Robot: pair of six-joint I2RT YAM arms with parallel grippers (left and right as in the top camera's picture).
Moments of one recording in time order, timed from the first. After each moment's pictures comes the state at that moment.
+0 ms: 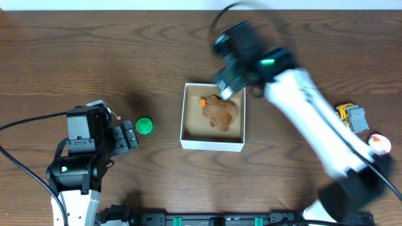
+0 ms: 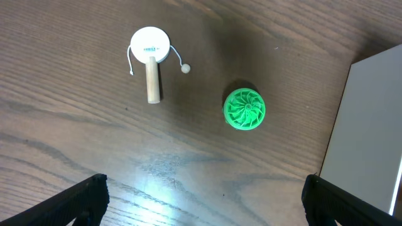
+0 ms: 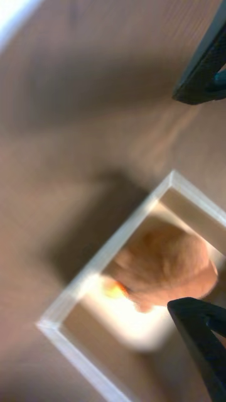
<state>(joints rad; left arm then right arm) 0.06 0.90 0.87 -0.98 -0.03 -0.23 0.47 1.72 1.72 -0.98 0.09 -0.08</state>
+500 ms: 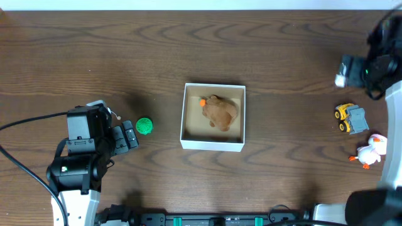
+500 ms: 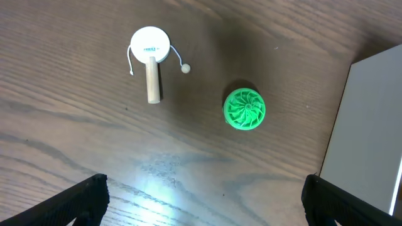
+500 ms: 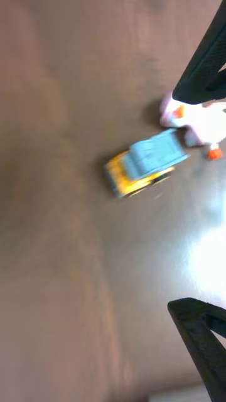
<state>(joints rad) 0.06 0.90 0.87 -0.98 -0.03 -0.23 -0.28 1.60 1.59 -1.17 0.11 0.00</state>
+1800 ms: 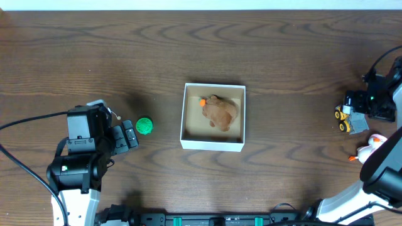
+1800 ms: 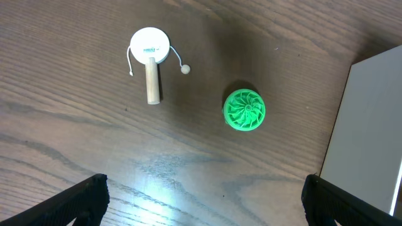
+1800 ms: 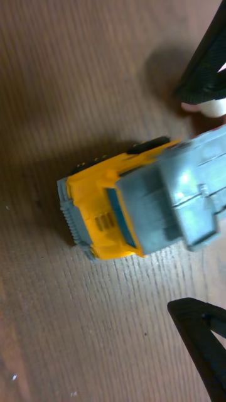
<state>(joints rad) 0.06 0.90 0.87 -0.98 -0.03 -0.23 -0.51 1.89 1.41 -0.99 -0.05 -0.27</state>
